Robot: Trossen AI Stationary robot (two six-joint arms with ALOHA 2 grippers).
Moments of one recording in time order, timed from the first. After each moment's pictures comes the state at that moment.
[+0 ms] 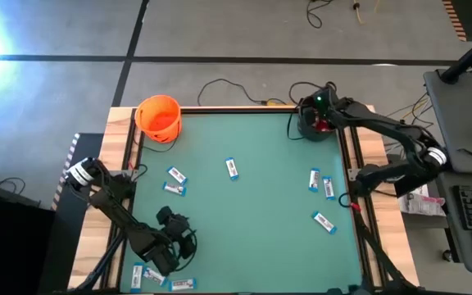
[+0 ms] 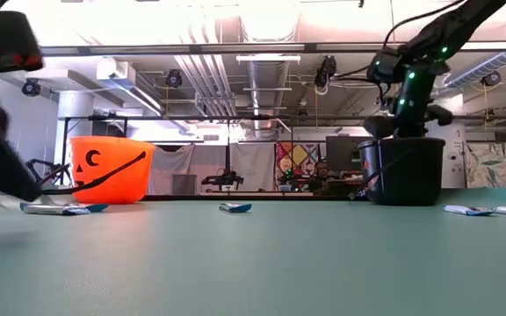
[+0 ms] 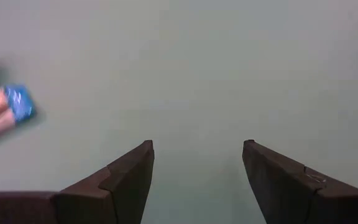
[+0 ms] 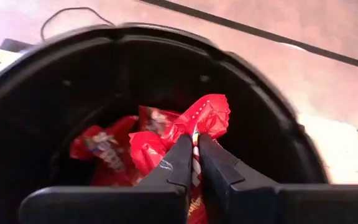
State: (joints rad) left arm -0.87 1.75 0.89 -0.64 -0.75 -1.50; right arm -0.89 1.32 0.85 -0.48 0.47 0.30
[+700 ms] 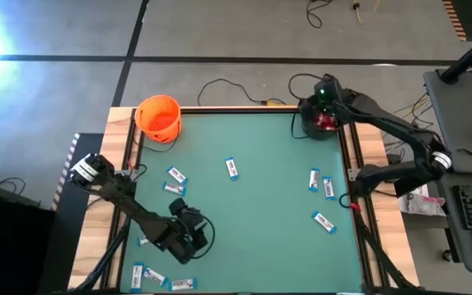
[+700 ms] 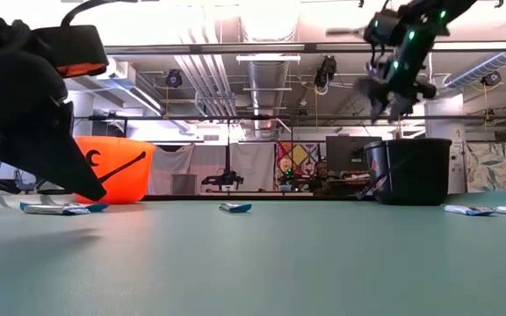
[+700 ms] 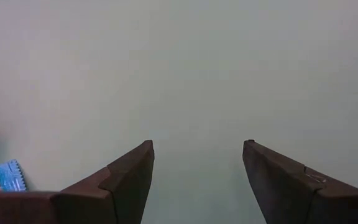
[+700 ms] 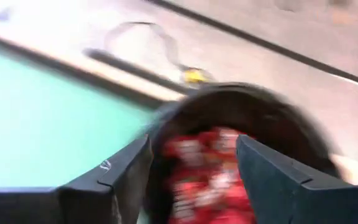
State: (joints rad) left arm -0.71 1.75 0.90 -0.53 -0.72 -1.18; right arm -0.80 1.24 1.04 -0.67 0.32 0.24
